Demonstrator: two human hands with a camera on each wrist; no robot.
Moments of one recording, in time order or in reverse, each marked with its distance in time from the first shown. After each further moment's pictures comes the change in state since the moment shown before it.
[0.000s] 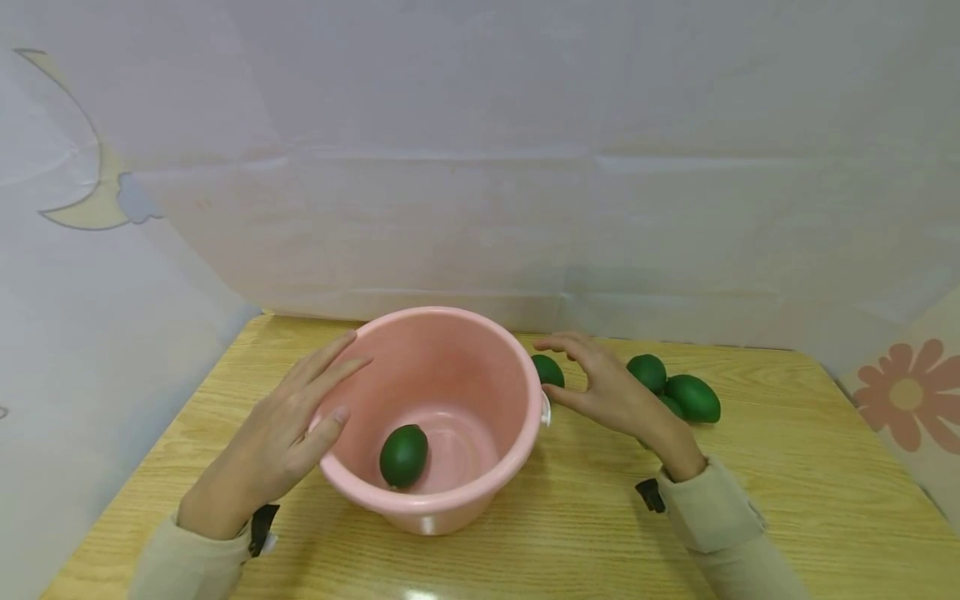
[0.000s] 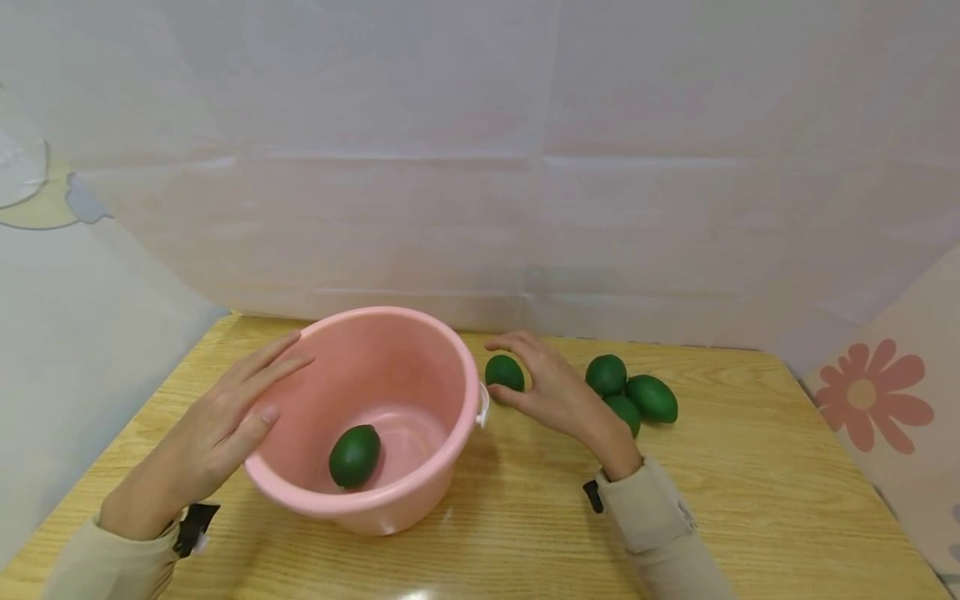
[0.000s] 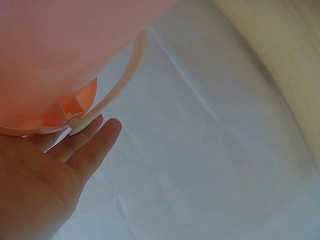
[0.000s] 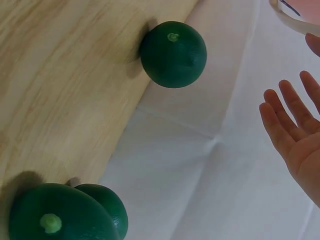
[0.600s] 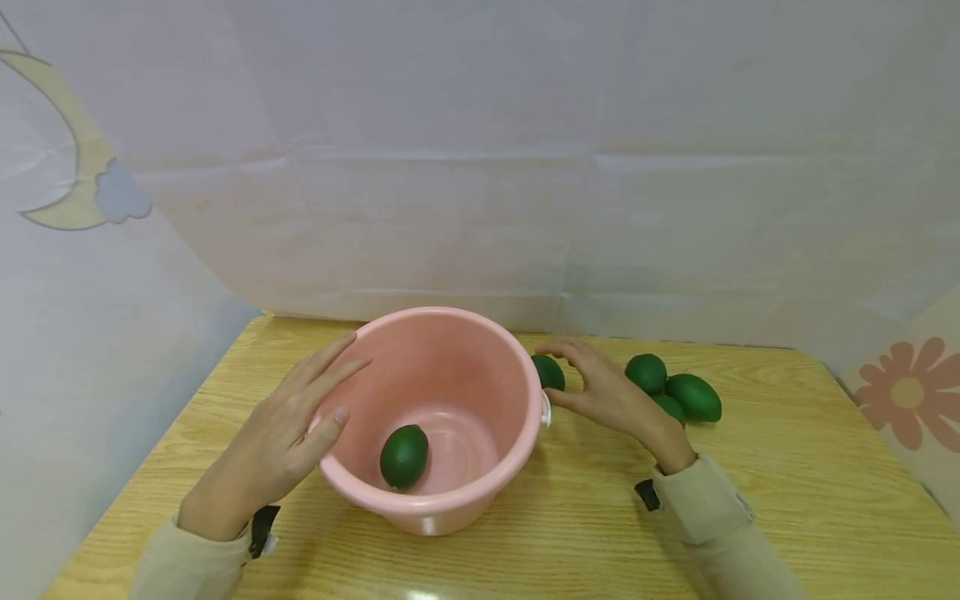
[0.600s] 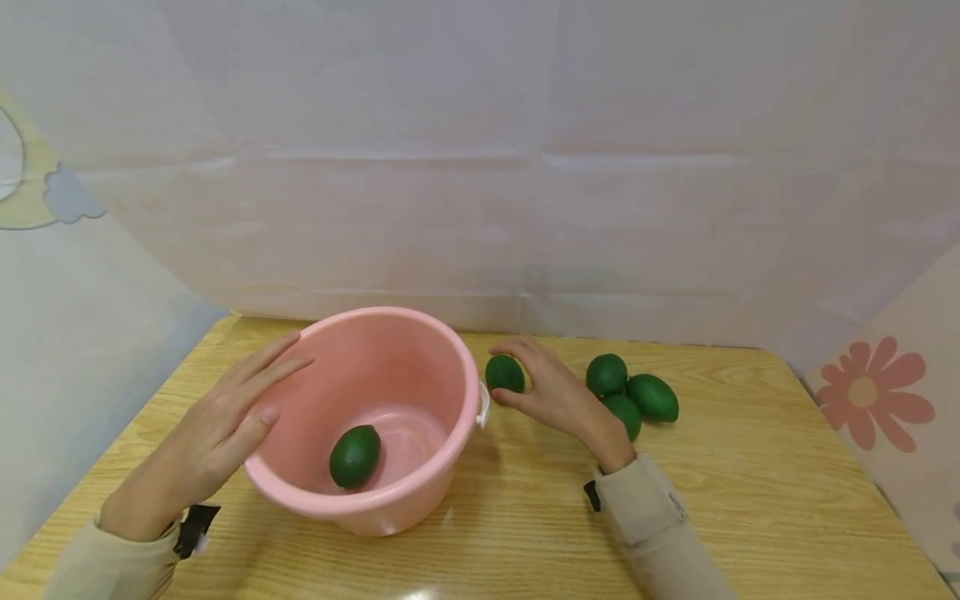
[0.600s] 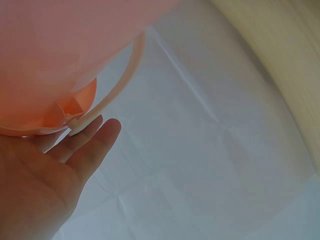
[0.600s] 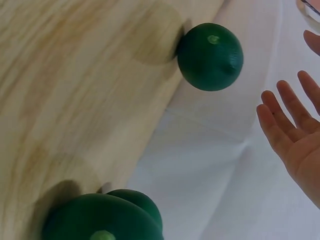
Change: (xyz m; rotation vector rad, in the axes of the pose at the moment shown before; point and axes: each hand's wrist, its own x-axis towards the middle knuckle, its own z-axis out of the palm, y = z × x) left_hand 0.000 -0.001 0.001 -0.006 0.011 0.006; right_hand 0.002 0.020 0.012 0.004 -0.051 0.065
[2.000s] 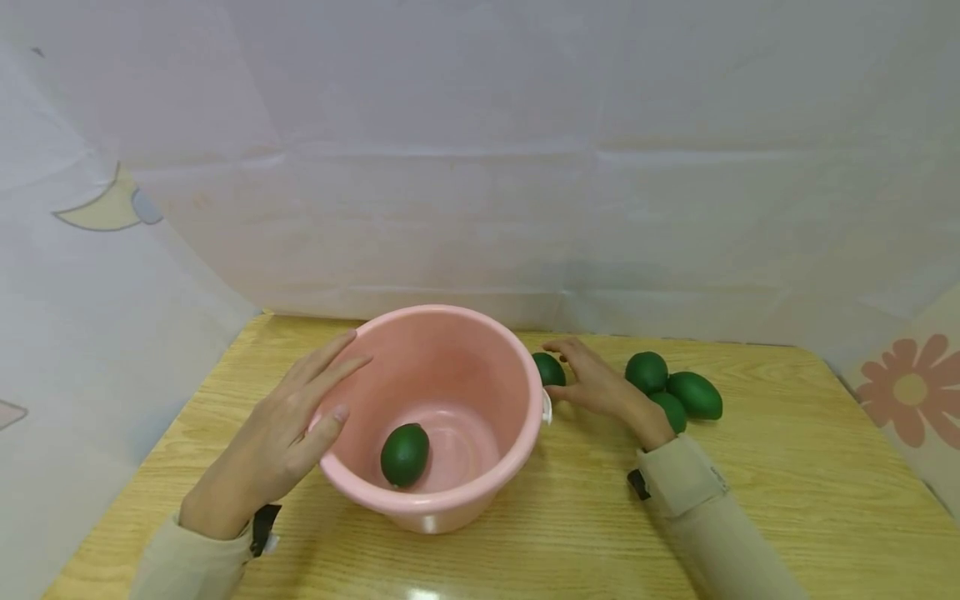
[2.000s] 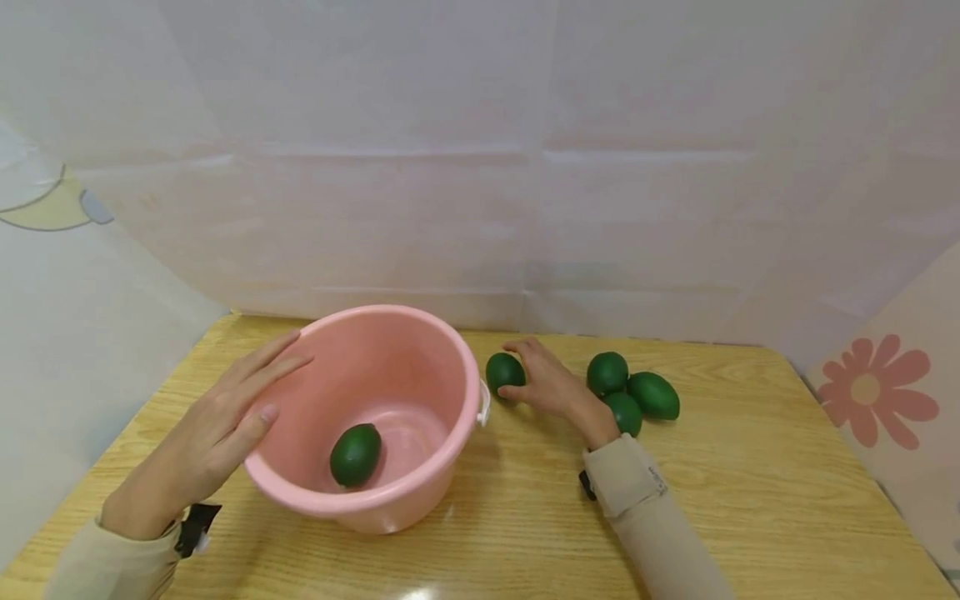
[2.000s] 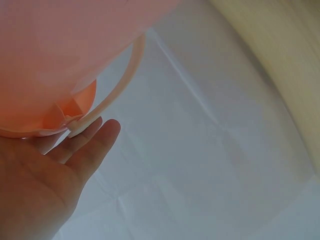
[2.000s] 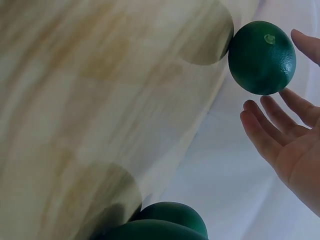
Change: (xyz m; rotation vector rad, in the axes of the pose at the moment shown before) left_hand 0.002 -0.001 0.000 -0.015 0.003 0.006; right_hand 0.016 0.035 0.014 -0.007 -0.122 0.169
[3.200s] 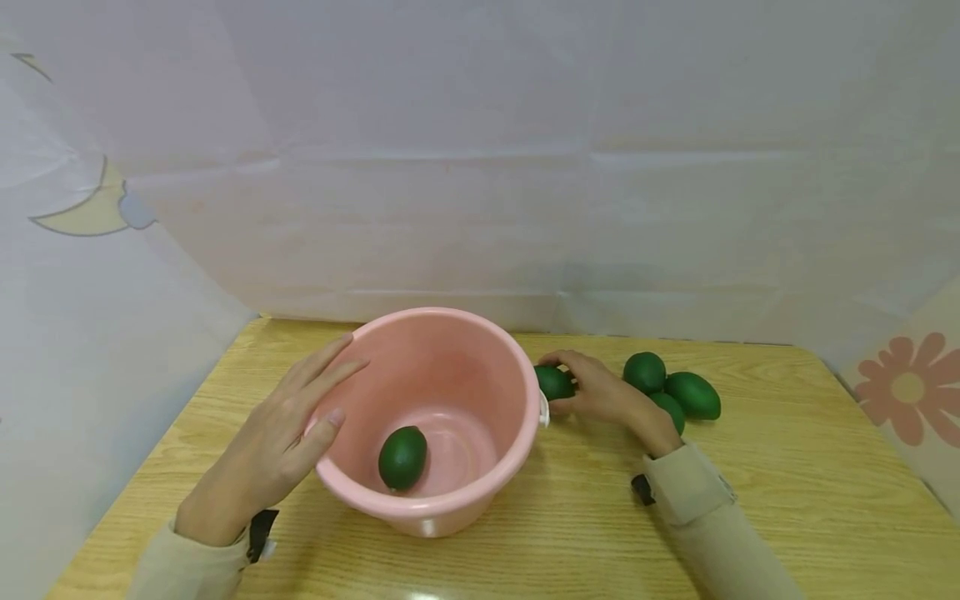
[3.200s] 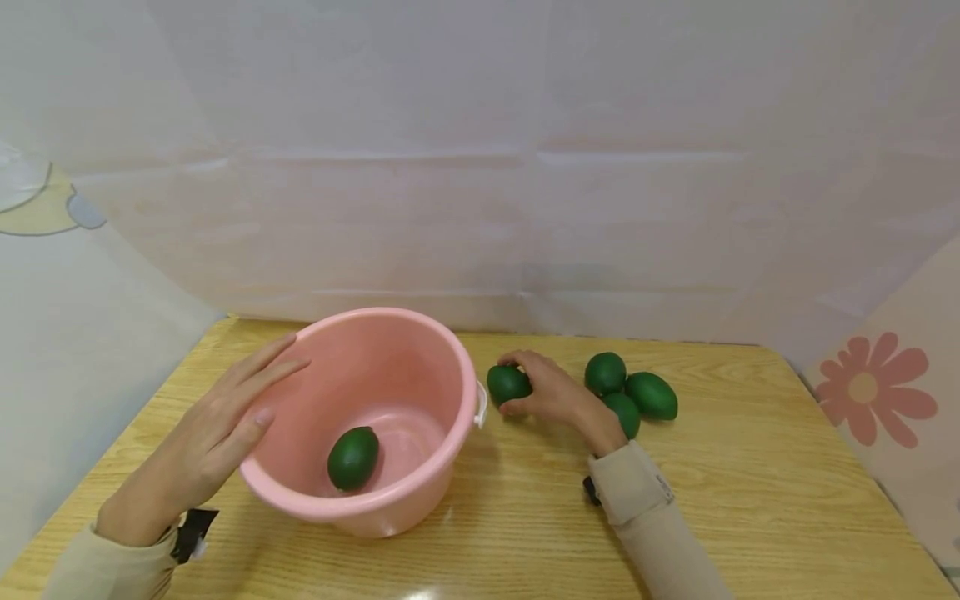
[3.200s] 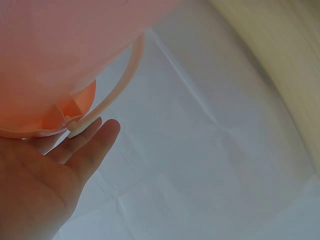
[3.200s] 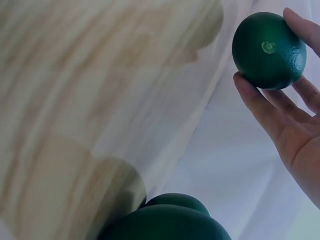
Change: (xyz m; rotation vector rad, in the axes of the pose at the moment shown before) left_hand -0.002 -0.001 0.000 -0.003 0.006 -0.008; right_hand -0.008 0.003 -0.001 0.104 -0.075 -0.027
